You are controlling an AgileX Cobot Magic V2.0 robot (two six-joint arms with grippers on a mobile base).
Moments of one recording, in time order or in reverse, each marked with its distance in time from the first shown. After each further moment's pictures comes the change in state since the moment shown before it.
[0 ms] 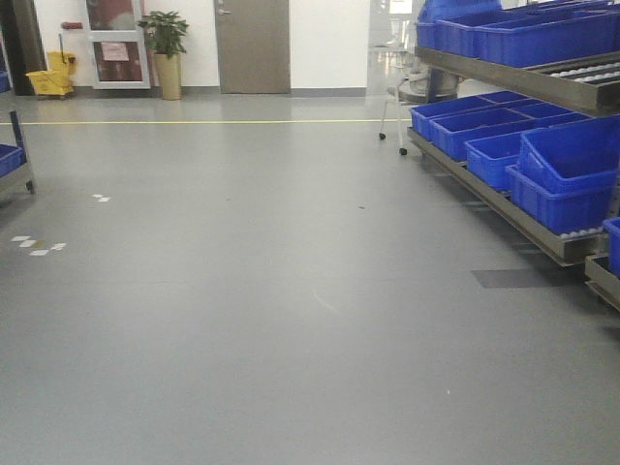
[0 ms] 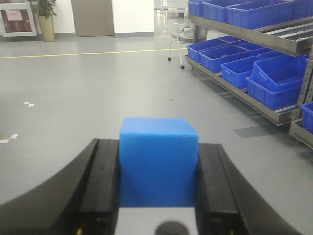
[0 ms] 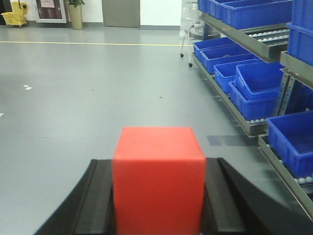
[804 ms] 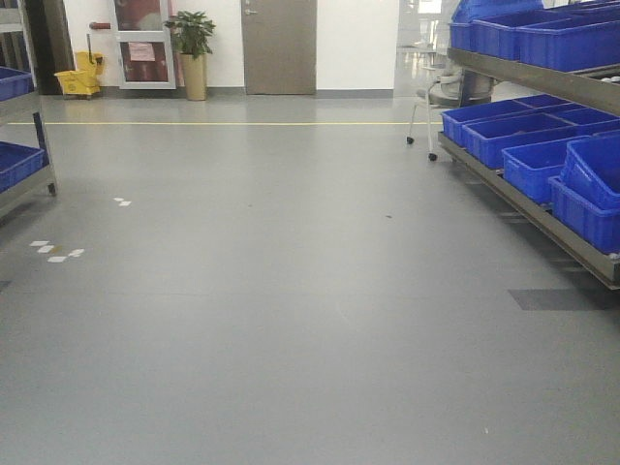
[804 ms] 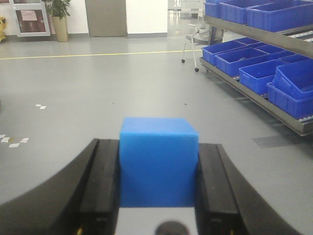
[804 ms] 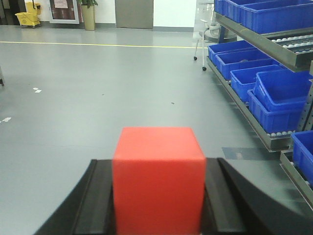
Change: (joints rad) left arm 0.000 0.000 0.000 0.000 0.000 0.000; right arm 0.000 0.000 0.000 0.000 0.000 0.000
